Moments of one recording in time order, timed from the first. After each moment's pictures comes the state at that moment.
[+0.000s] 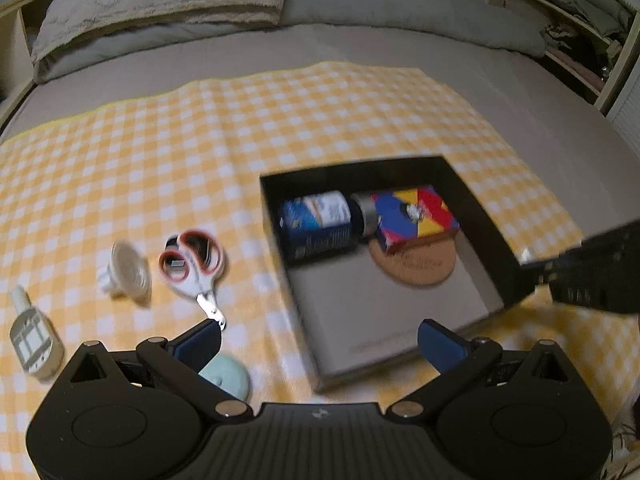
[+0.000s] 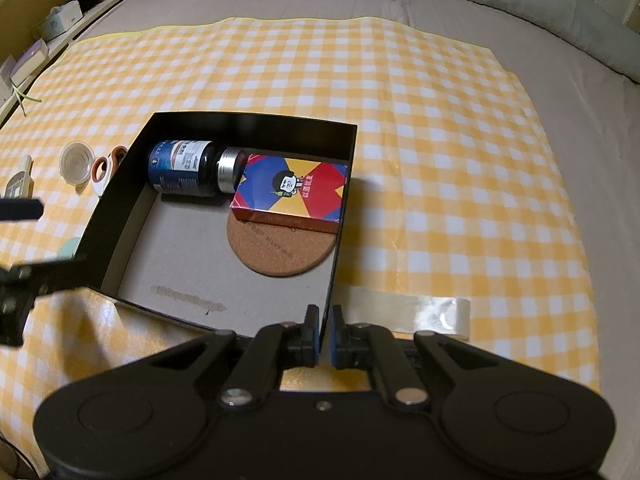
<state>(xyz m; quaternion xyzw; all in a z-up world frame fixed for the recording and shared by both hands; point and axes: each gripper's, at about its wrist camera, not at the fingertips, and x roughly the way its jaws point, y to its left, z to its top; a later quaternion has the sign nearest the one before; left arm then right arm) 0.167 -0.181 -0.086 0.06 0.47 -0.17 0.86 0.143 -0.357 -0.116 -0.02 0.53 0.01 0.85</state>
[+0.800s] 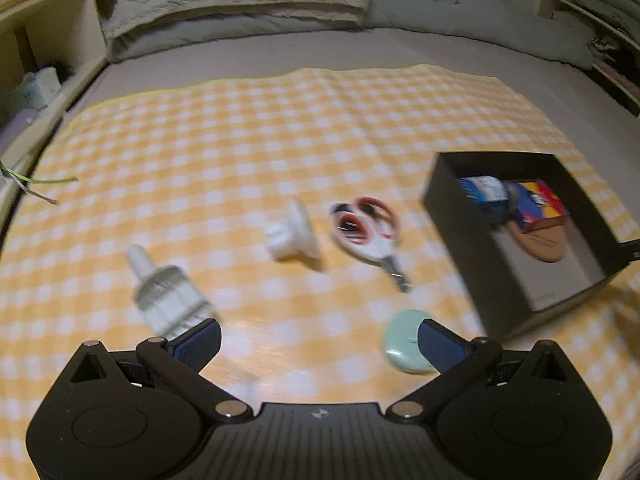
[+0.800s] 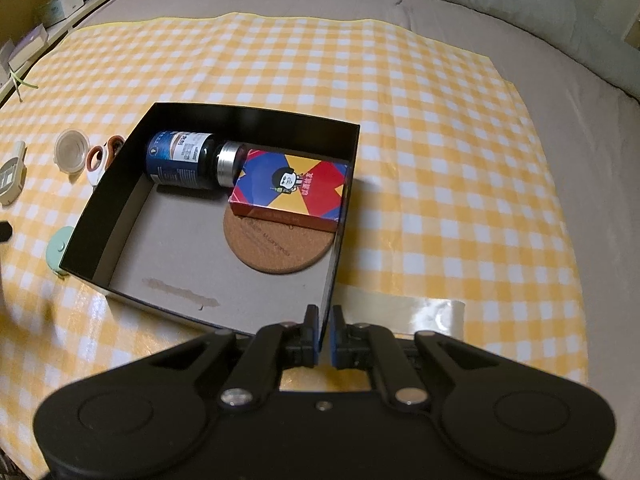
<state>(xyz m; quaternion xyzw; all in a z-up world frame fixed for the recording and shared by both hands) 0.166 -0.052 -0.099 0.07 0.47 -0.11 0.87 0.141 -0.352 -0.117 -0.04 0.52 0.01 0.85</state>
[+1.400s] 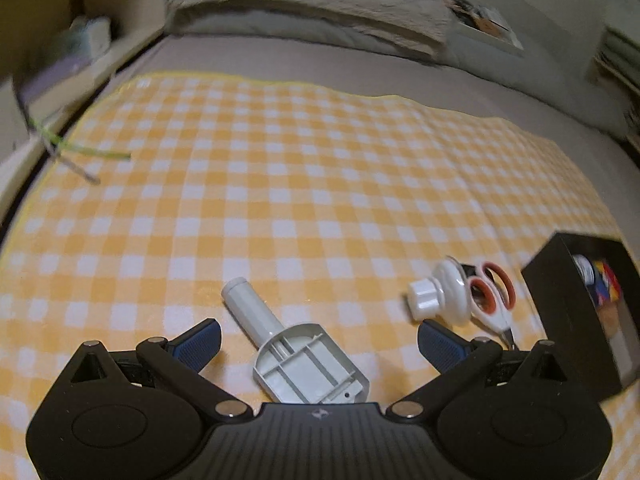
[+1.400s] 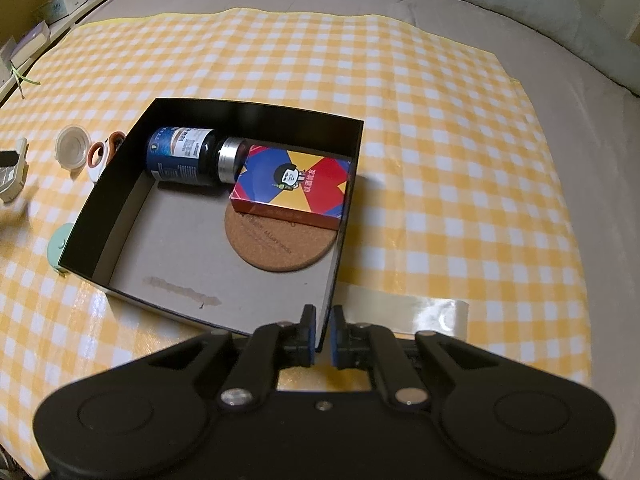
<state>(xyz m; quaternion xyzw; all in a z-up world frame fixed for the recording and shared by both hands) 0.237 0.058 -0.113 0.00 0.44 -0.09 0.89 0.144 -0.352 -0.120 -0.04 0.53 0.02 0.85</state>
